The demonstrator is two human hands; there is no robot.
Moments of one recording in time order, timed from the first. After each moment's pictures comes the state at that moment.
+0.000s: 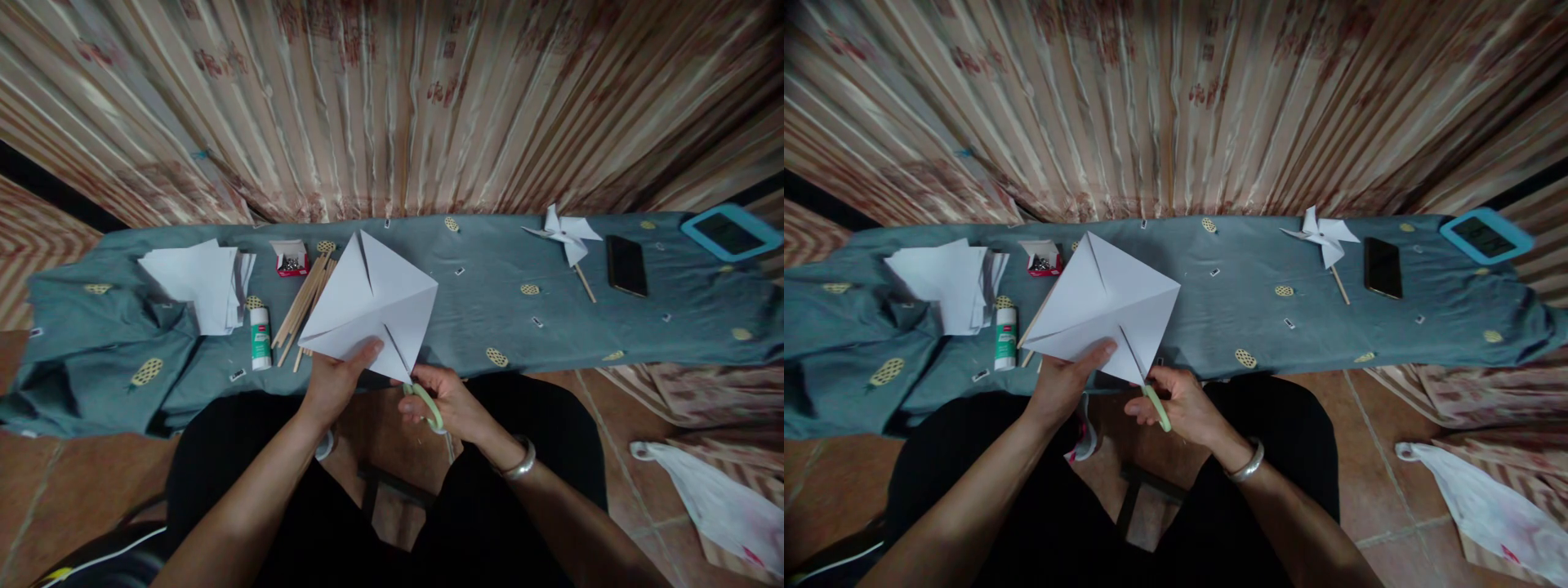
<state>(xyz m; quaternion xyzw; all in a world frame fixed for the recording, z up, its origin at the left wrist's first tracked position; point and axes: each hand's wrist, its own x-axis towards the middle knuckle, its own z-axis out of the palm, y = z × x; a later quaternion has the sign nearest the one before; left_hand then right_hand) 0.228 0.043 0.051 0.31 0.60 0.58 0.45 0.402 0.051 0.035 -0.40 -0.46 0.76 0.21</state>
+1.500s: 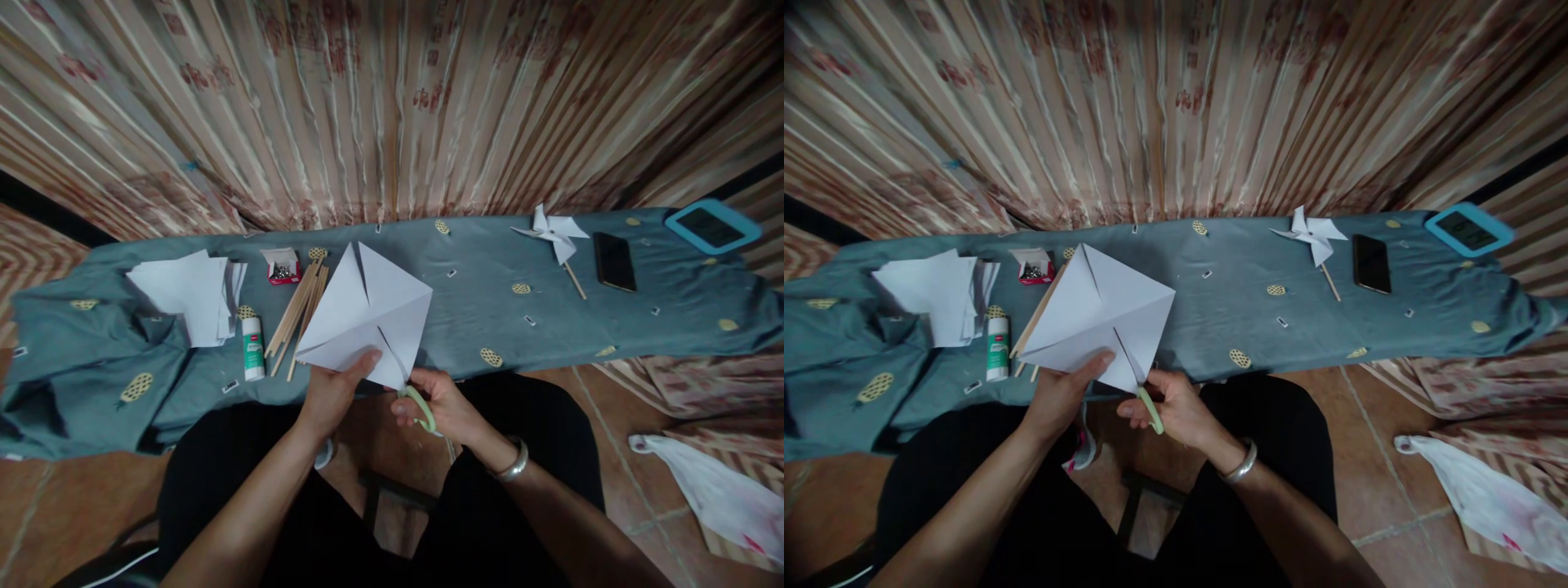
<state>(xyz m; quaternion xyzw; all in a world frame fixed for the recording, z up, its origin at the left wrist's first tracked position) 0.234 0.041 0.049 0.30 0.61 0.56 0.47 0.399 0.052 0.032 -0.37 -0.46 0.77 0.24</state>
